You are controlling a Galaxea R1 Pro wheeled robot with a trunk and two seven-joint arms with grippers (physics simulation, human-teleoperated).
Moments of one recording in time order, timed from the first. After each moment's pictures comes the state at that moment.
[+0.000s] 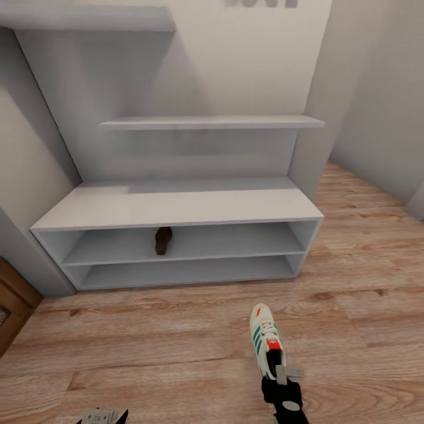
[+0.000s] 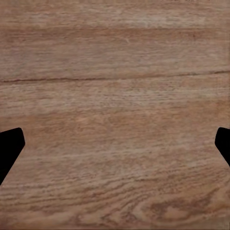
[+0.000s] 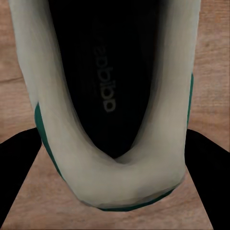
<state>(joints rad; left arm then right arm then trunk) -0.18 0.17 0.10 -0.44 0.10 -0.36 -0.36 -0.28 0.14 -0.04 -0.68 0.08 0.12 -0.27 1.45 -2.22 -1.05</state>
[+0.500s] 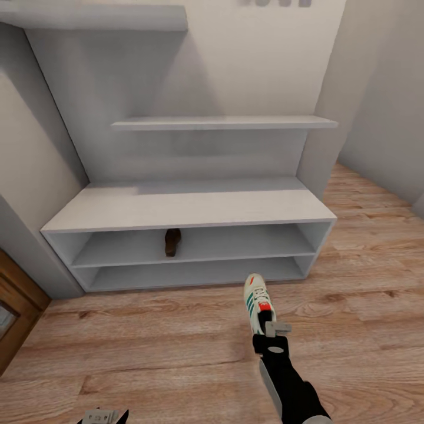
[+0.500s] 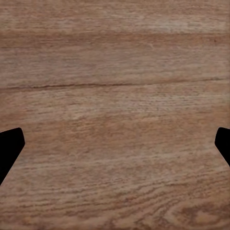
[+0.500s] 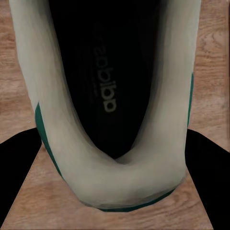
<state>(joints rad) -0.18 0.16 0.10 -0.45 0.10 -0.36 -0.36 -0.44 0.17 0.00 -0.78 0.08 0.31 -0.32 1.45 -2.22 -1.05</state>
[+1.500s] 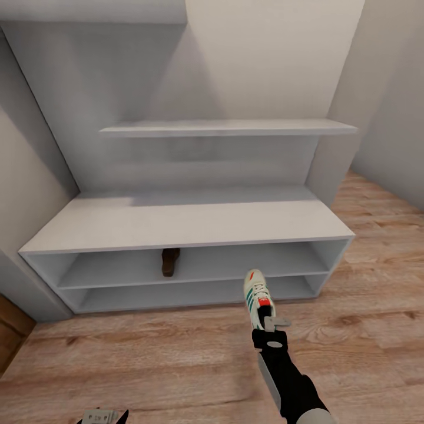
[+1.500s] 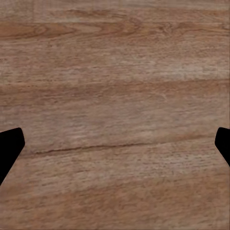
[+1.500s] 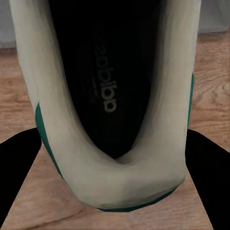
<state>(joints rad) -0.18 0.16 0.10 -0.45 0.10 -0.36 -0.36 -0.47 0.17 0.01 -0.77 0.07 0.31 -0.33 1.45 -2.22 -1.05</state>
